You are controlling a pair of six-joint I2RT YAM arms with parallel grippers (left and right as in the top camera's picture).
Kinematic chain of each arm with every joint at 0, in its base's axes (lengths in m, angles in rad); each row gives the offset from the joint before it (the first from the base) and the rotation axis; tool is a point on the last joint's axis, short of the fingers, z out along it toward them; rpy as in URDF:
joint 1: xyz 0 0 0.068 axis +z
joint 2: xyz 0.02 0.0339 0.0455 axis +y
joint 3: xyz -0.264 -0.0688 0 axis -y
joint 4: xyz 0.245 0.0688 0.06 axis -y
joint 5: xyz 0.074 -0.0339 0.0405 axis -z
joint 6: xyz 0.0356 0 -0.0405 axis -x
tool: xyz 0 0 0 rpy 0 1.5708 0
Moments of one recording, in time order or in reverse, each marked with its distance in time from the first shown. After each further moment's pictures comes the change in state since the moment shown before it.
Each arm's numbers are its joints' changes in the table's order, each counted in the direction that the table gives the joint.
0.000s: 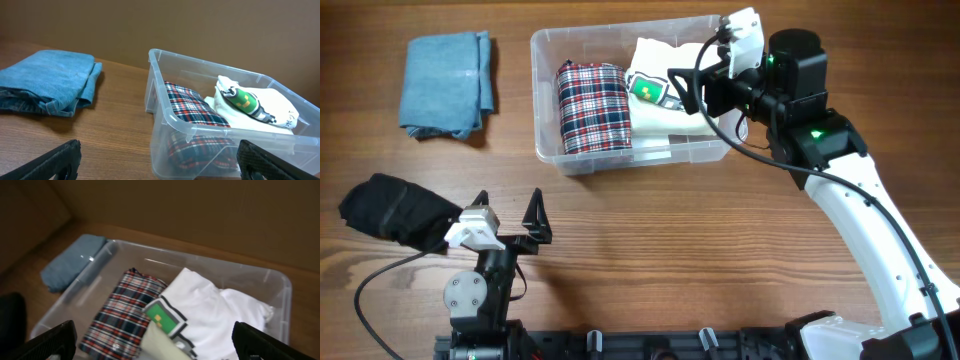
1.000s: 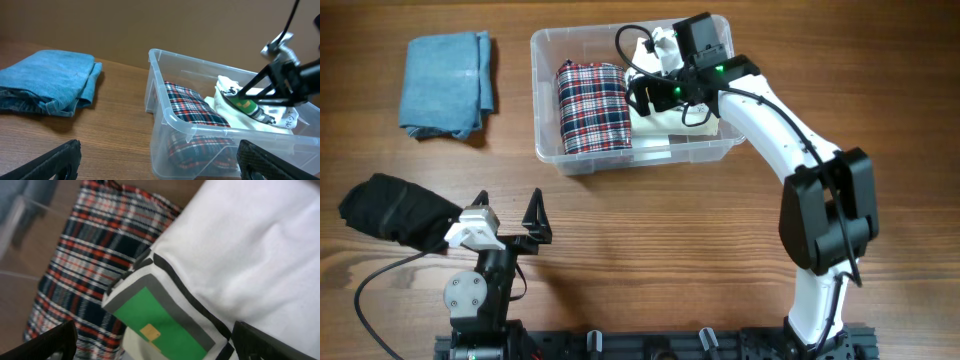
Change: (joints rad) left arm 0.000 0.000 0.000 0.000 0.000 0.000; right arm 0.102 0.634 0.420 -0.289 0.009 0.066
